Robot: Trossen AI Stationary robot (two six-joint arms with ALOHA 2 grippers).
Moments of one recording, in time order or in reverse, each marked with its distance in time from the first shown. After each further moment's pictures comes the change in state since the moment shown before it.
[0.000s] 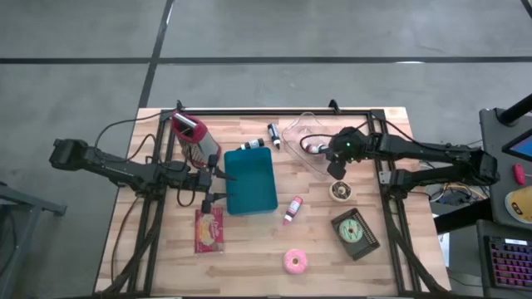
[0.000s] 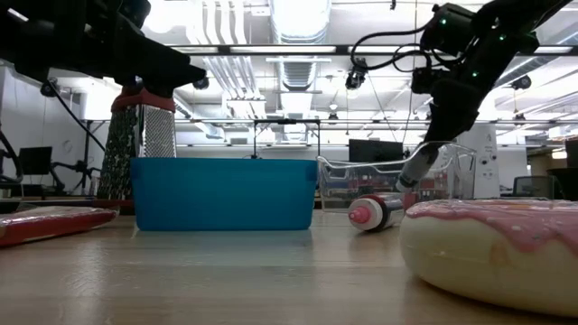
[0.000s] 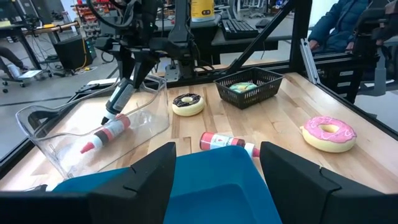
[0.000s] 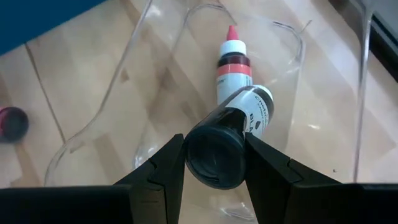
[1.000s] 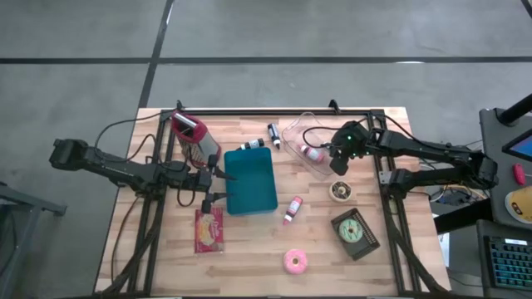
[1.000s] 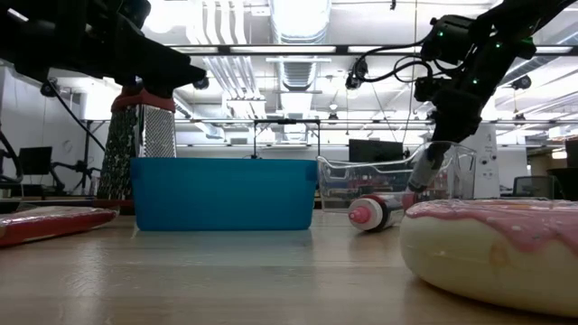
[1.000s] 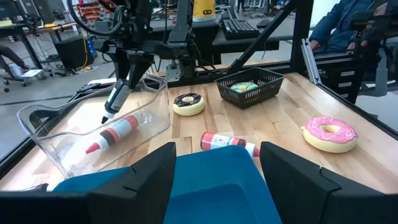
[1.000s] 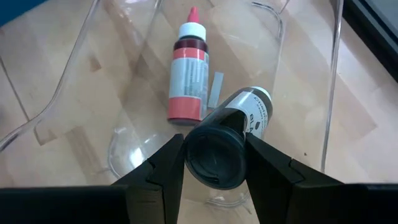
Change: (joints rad) left arm 0.000 0.000 0.000 0.000 -0.004 -0.003; right arm -0.105 0.002 -0.002 -0.031 -0.028 -0.057
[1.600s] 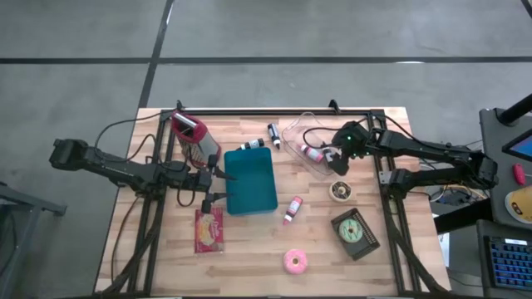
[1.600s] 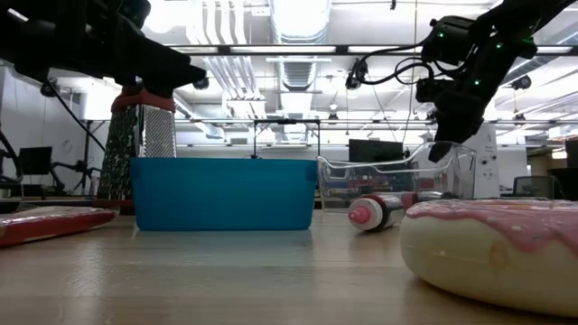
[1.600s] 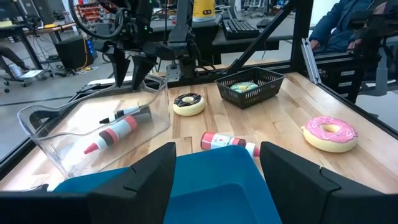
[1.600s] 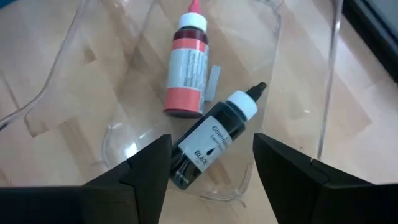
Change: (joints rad) left arm 0.000 0.000 0.000 0.000 0.000 0.004; right arm 0.001 0.000 0.000 -0.016 0.023 -0.015
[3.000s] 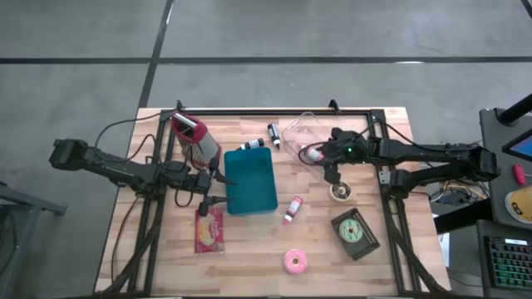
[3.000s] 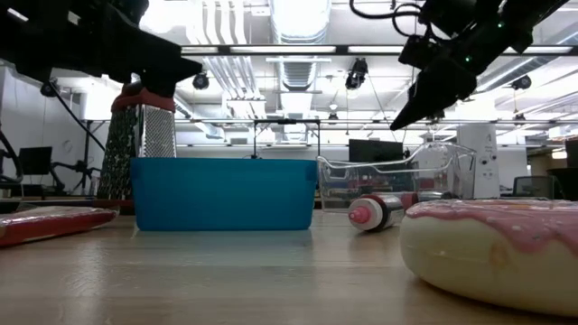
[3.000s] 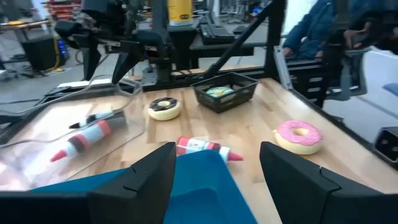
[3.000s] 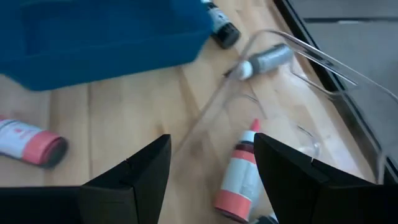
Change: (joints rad) left arm -0.002 0.000 0.000 0.008 0.101 -0.035; right arm 0.235 -0.003 0.000 0.293 0.006 -0.154
